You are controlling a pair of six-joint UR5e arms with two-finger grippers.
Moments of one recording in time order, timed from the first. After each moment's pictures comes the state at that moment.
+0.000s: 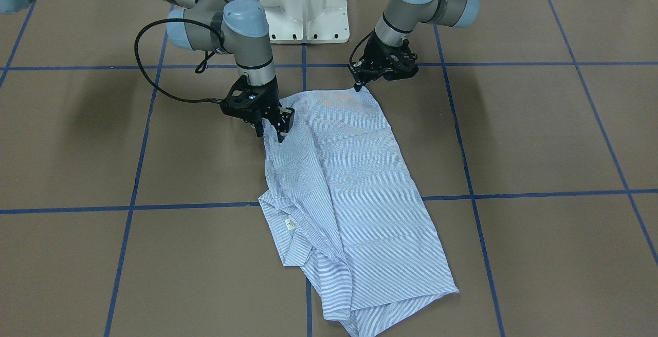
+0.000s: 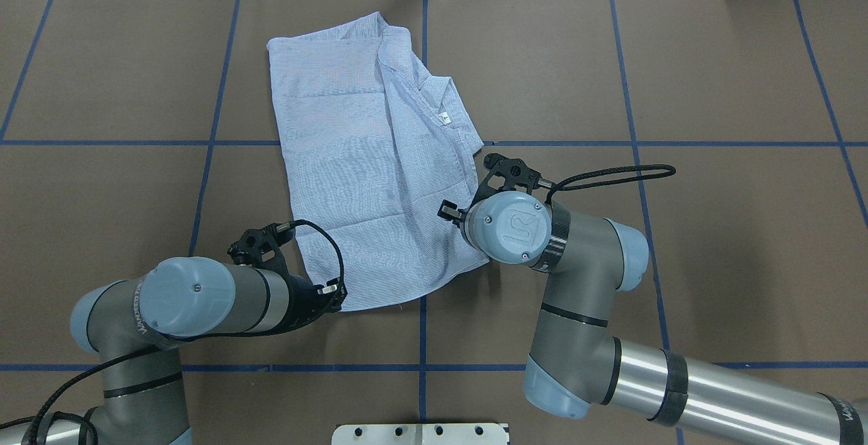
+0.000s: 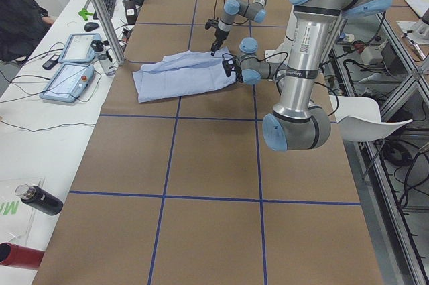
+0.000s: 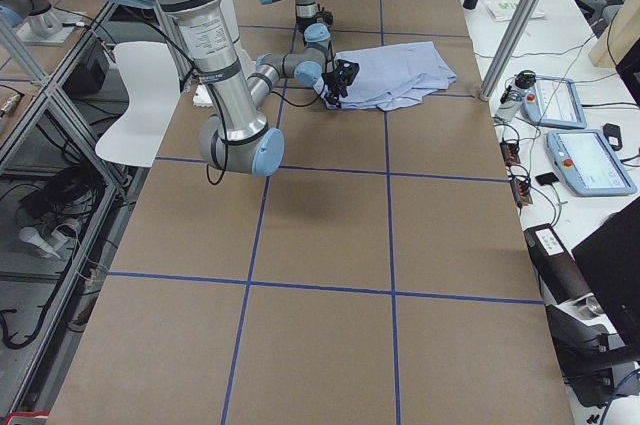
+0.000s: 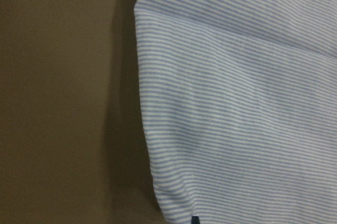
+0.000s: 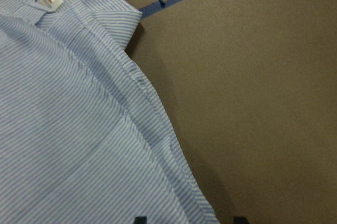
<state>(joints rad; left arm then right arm) -0.31 -1.87 -1.84 -2.11 -1.73 -1.78 0.39 -0.99 1.62 -1.35 1.54 1.72</state>
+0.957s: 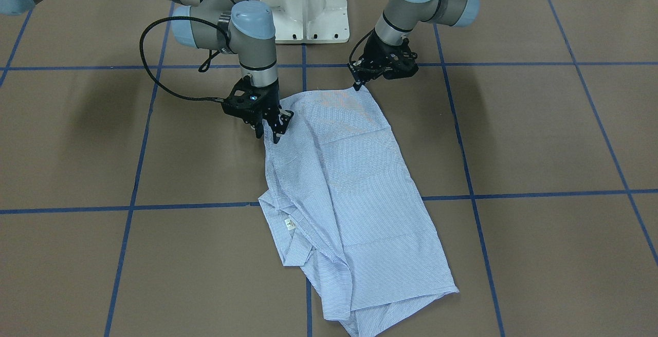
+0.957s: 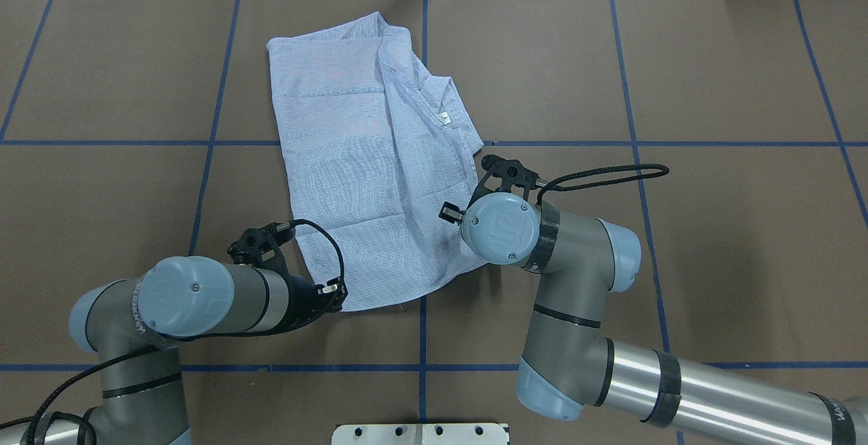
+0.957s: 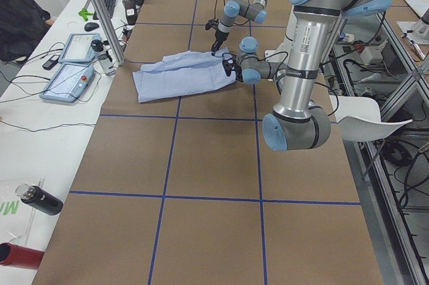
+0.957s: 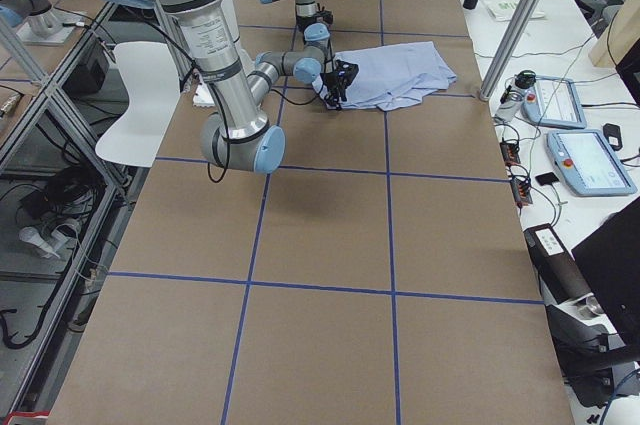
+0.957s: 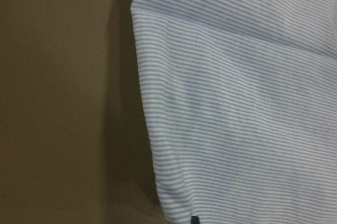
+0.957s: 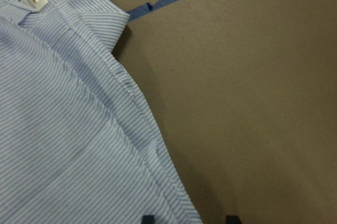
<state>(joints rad) -0.31 -1.87 -1.85 -2.11 -1.73 -1.78 0.38 -0.97 1.62 -1.42 1.52 1.72</state>
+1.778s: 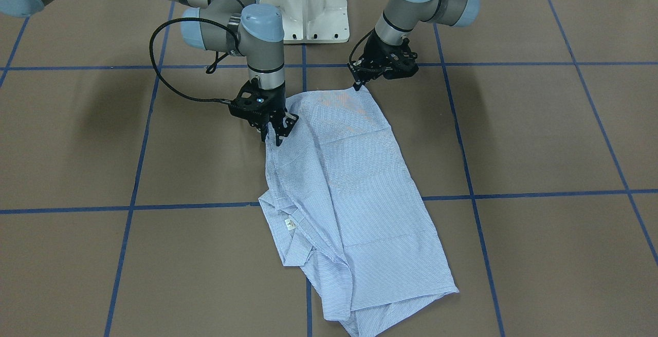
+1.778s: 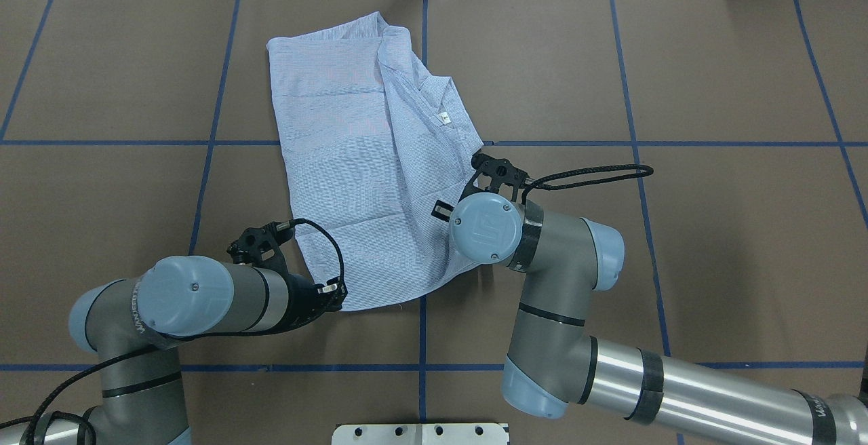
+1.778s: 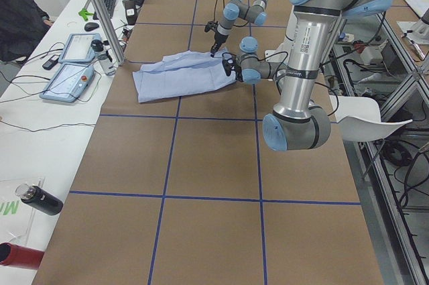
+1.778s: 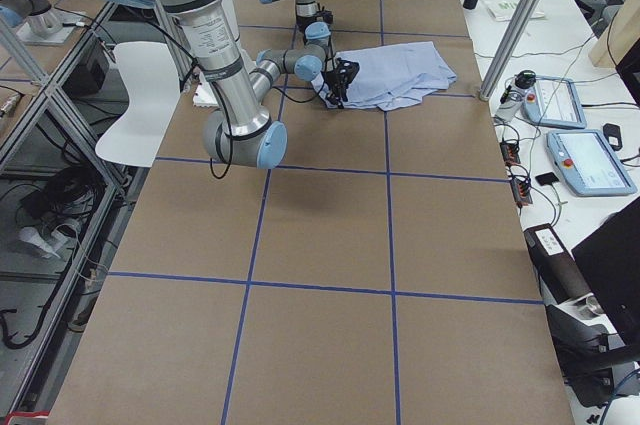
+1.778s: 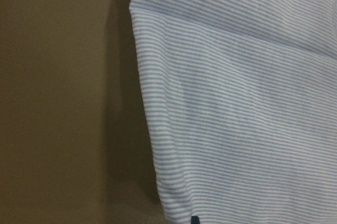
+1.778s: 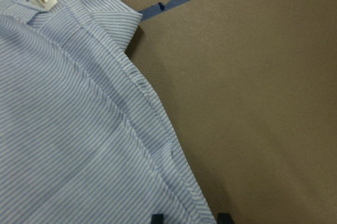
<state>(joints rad) -0.32 -1.87 -1.85 -2.11 -1.73 -1.78 0.38 -0.93 1.58 -1.43 1.50 1.73</state>
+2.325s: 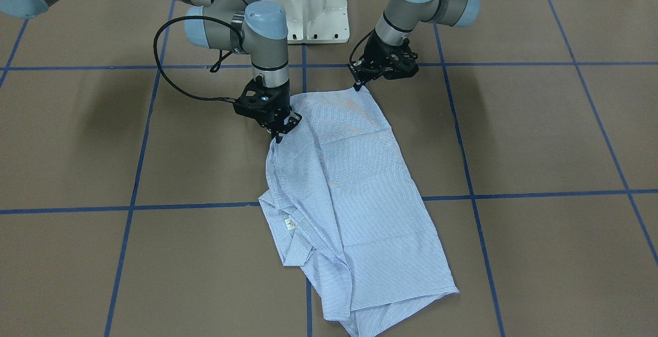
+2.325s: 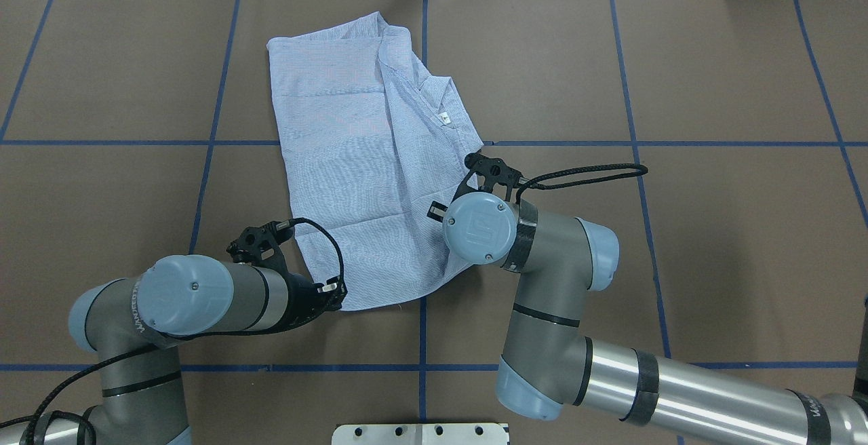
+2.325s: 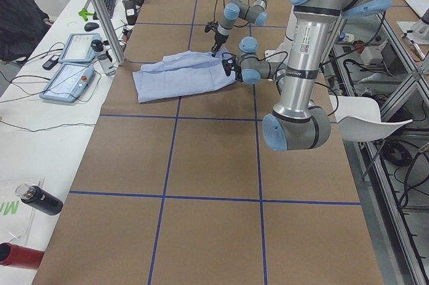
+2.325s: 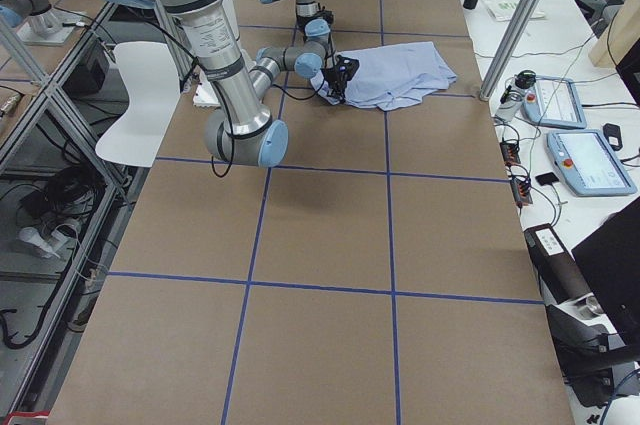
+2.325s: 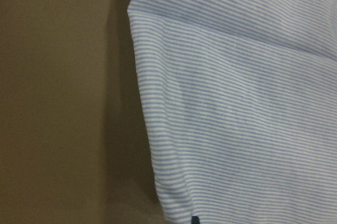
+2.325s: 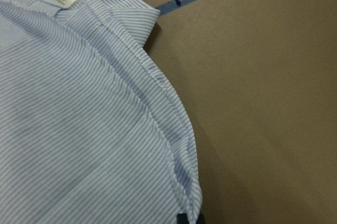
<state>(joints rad) -0.32 -1.87 -1.85 -2.11 -1.73 -1.78 0.38 -0.92 1.58 -1.43 1.51 1.73</state>
